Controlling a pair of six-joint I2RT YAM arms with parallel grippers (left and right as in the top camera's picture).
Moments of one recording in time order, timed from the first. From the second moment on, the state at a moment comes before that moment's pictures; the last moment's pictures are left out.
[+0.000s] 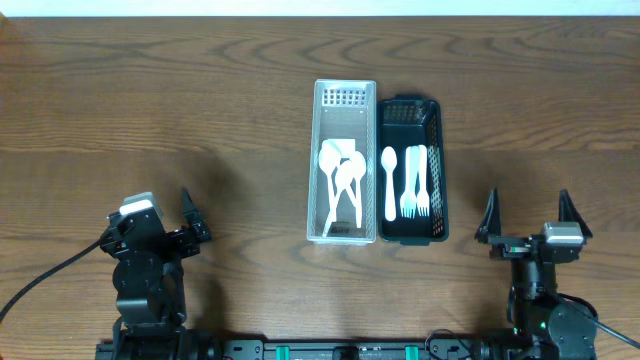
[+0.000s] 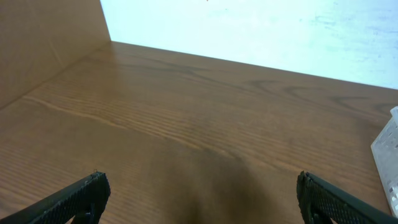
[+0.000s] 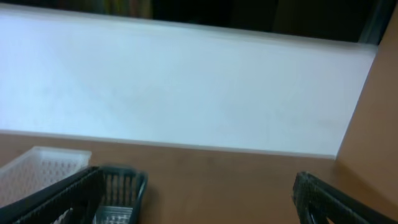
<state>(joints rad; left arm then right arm) 0.02 0.31 0.39 -0.38 -0.24 -0.11 0.01 0.01 0.17 0.01 0.04 -0.05</state>
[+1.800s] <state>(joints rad) 0.02 0.04 0.39 -0.54 -0.15 -0.07 0.01 0.01 0.01 -0.07 0.02 -0.06</state>
